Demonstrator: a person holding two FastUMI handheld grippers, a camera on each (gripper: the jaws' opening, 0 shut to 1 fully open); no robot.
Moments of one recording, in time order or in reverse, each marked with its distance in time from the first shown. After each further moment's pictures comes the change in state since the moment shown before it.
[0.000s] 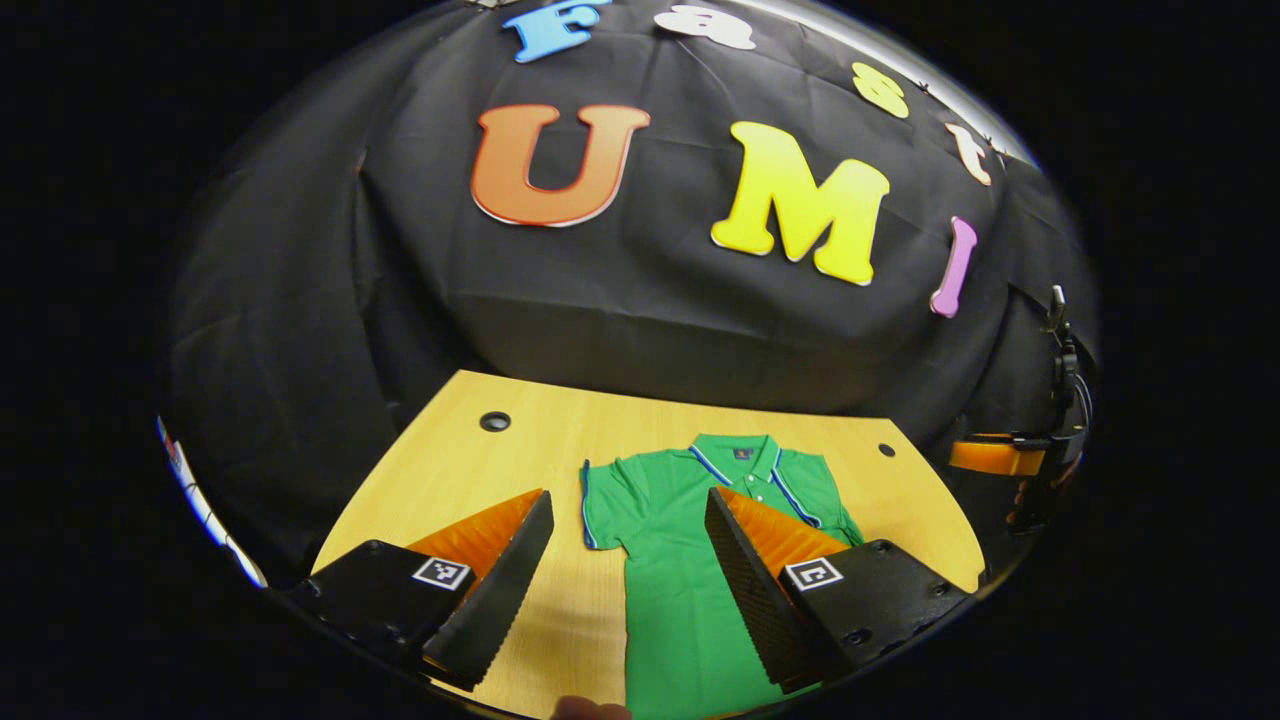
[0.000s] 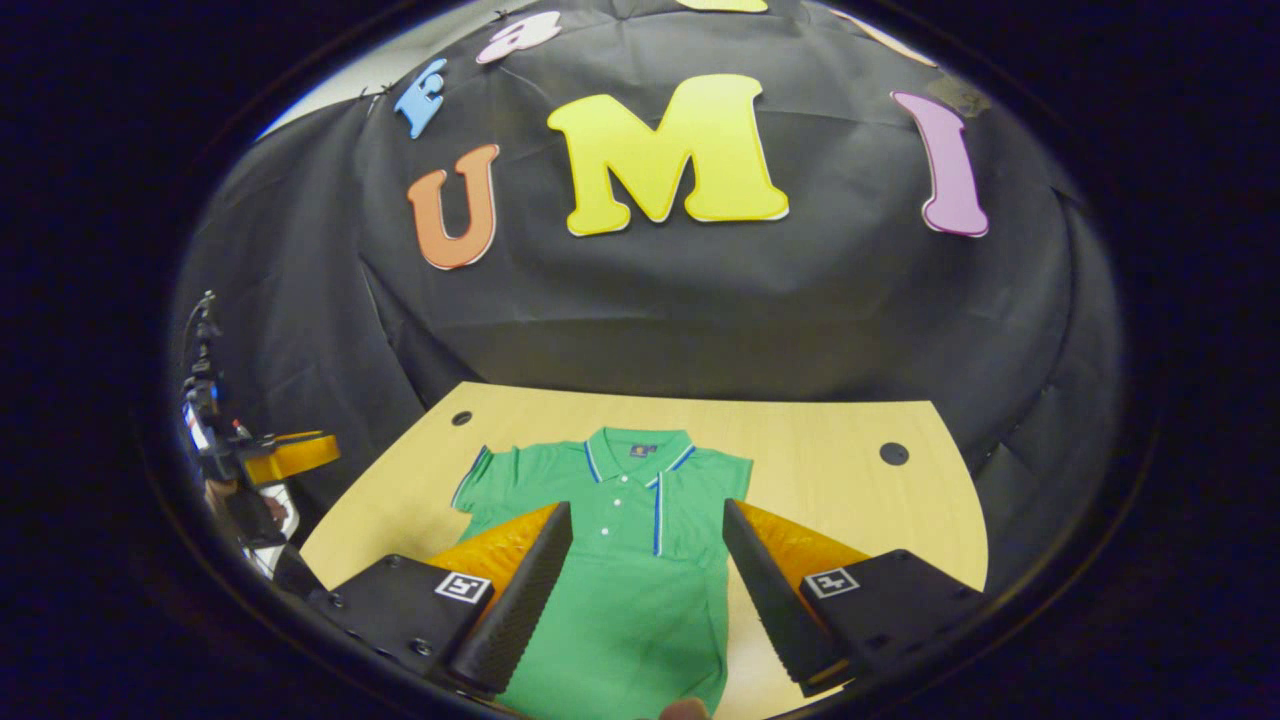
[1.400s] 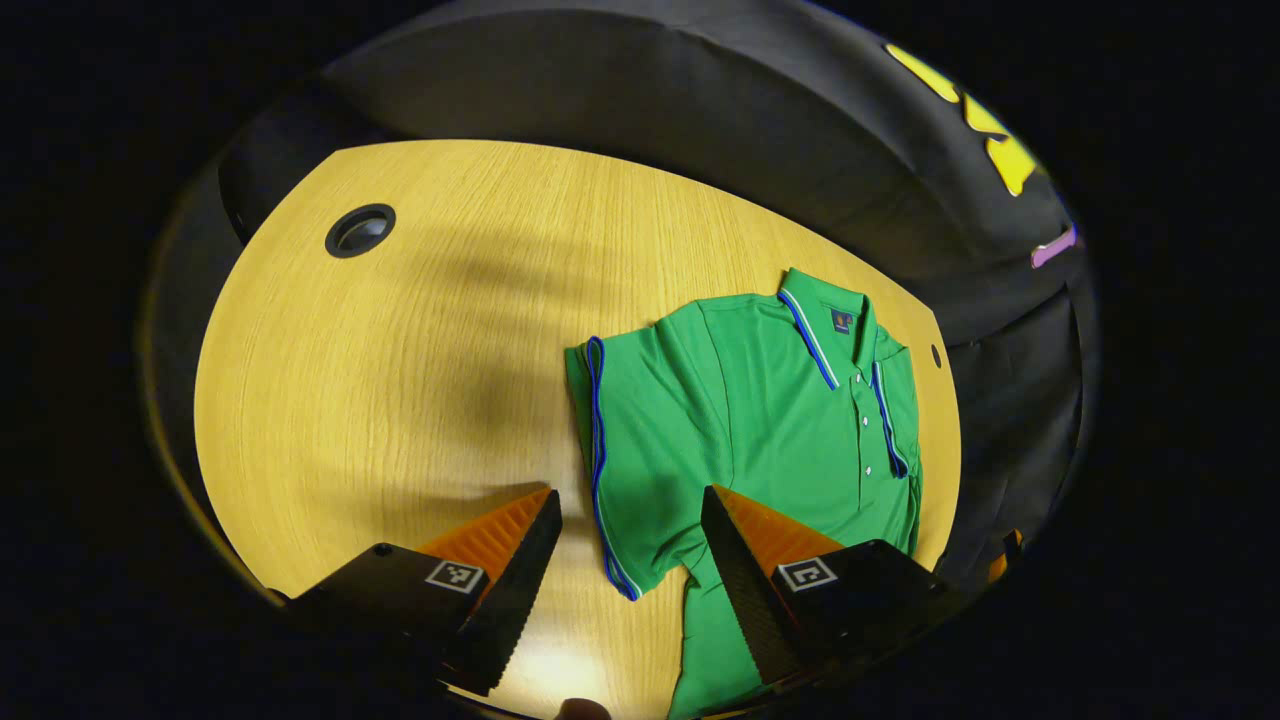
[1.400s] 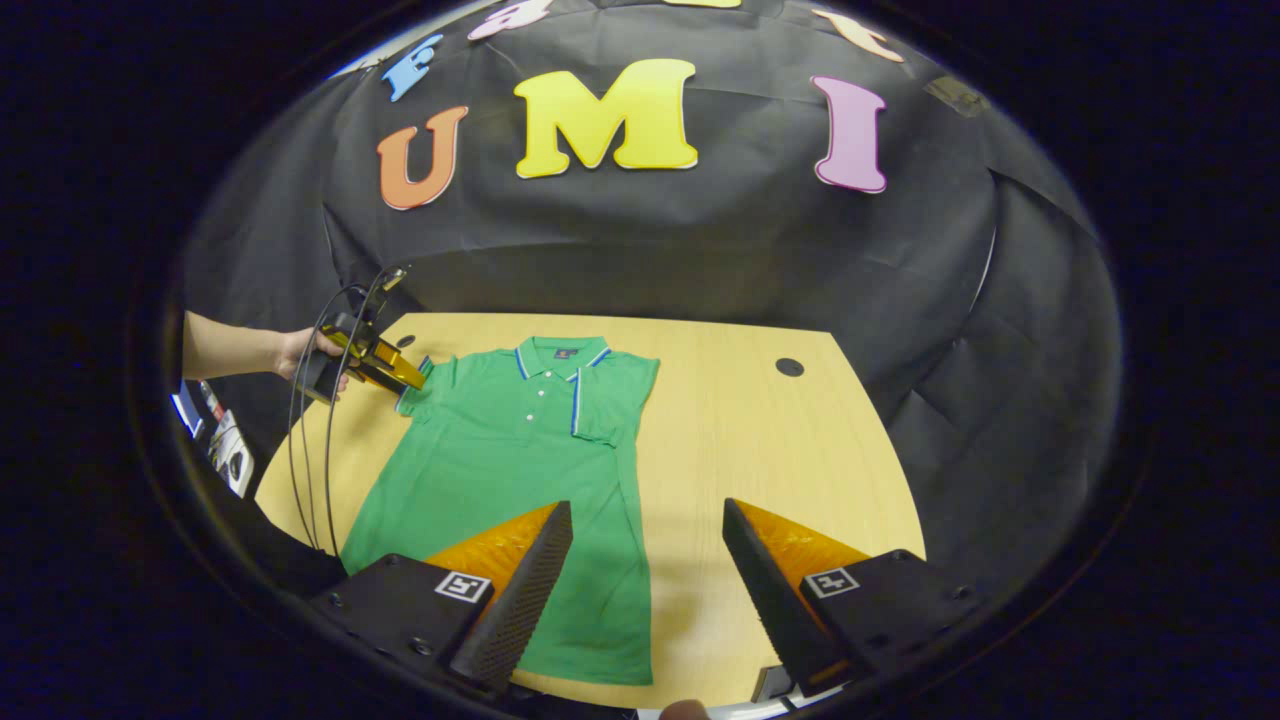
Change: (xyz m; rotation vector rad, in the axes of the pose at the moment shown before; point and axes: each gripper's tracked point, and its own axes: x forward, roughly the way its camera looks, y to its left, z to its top) left arm 0.195 0.058 -0.113 -0.199 0.682 -0.121; right arm -0.078 -0.059 -0.098 -0.001 0.127 -0.234
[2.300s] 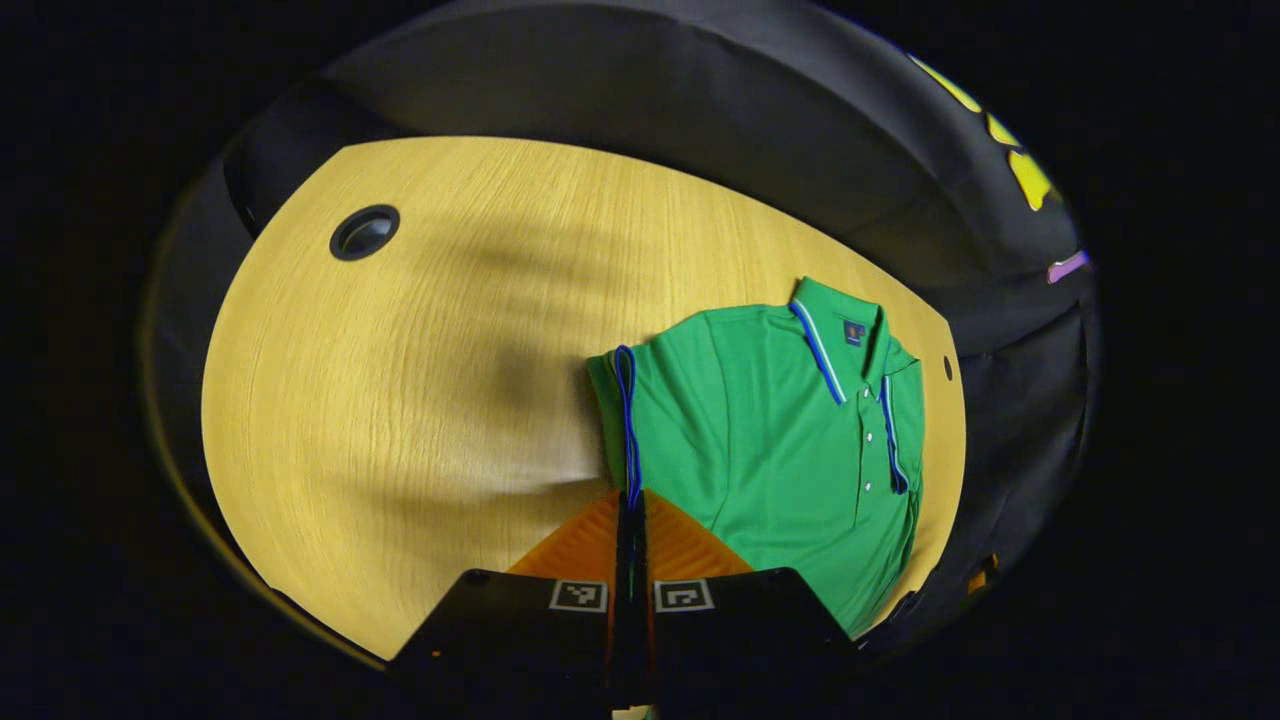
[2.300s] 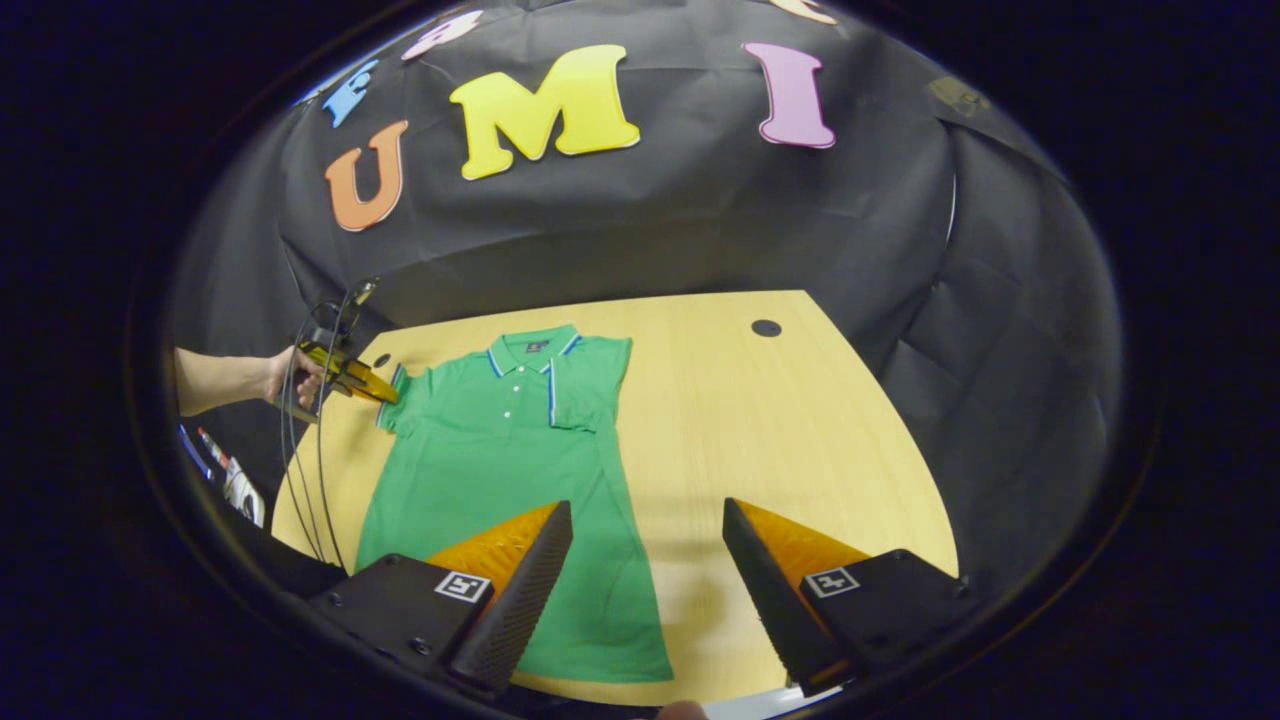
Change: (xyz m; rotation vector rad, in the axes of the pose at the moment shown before) left arm -0.012 -0.014 0.011 0.031 0.004 0.046; right arm 0.011 -0.015 -0.020 0.149 0.027 -0.020
